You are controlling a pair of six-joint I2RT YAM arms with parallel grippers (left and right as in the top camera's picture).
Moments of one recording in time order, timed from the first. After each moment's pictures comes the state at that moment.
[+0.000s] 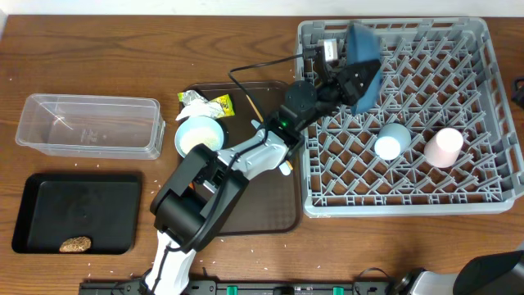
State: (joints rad) left arm -0.69 2.10 1.30 0.99 0.29 -1.07; right arm -0.60 1.54 1.56 -0.83 -0.37 0.18
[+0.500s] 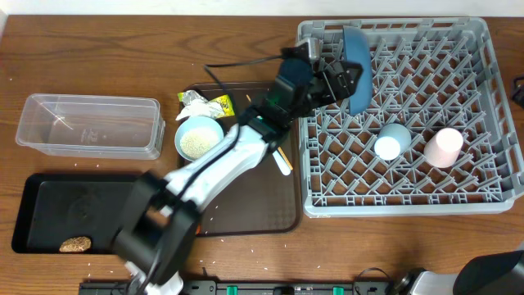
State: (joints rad) left arm -0.65 1.84 1.30 0.23 0.22 -0.99; right arm -0.60 1.54 1.56 -0.83 -0.36 0.18
